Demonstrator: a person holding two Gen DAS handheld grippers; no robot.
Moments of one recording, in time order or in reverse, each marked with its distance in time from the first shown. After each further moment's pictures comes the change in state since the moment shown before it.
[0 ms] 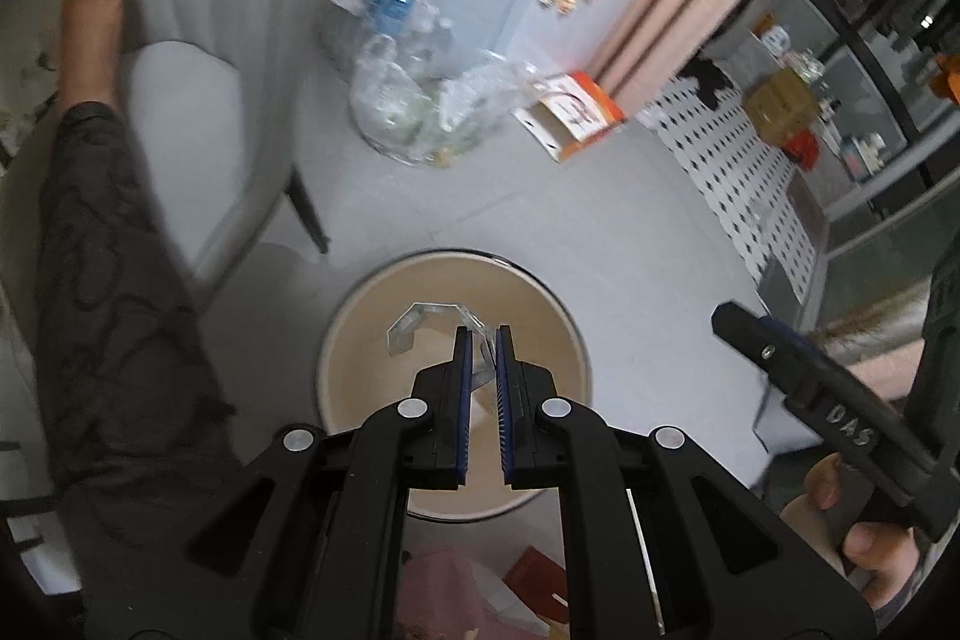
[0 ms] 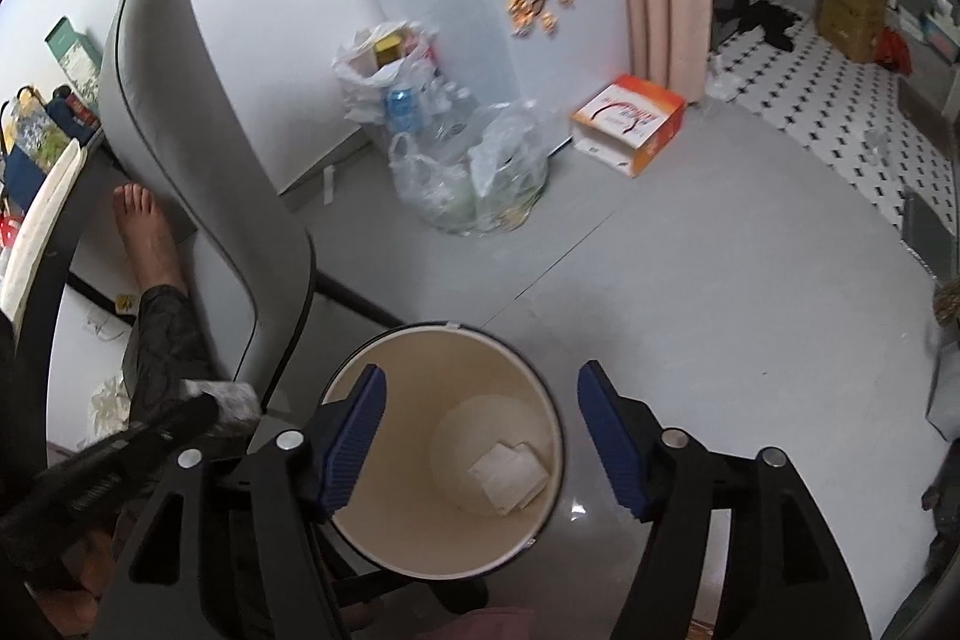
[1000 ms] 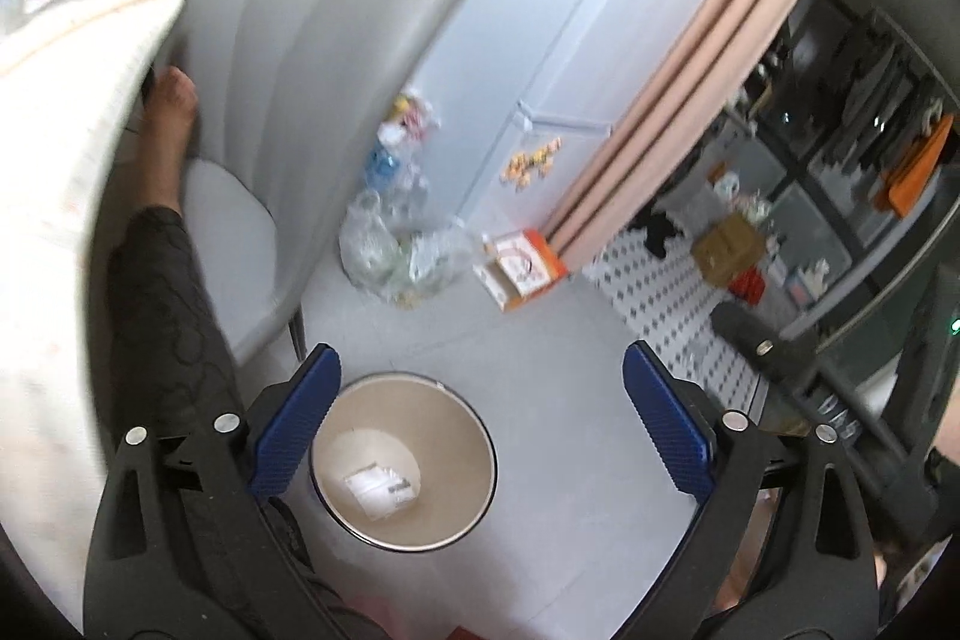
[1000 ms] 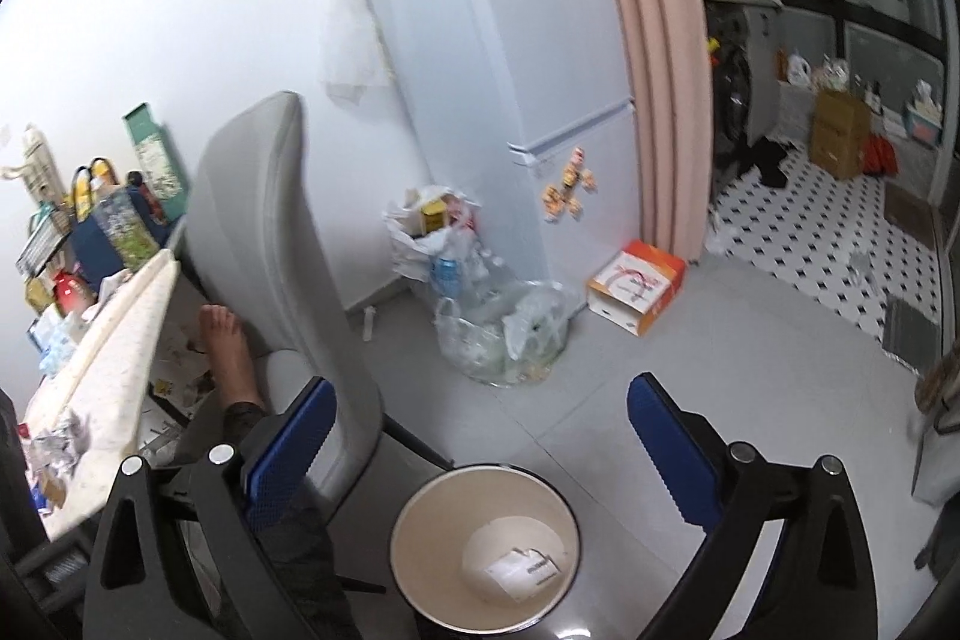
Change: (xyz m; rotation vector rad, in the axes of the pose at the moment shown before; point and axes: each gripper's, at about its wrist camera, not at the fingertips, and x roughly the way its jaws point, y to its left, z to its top) left arm -0.186 -0.006 -0.009 -0.110 -0.395 -0.082; right arm -0.170 0.077 0.033 -0.085 -0.354 0.063
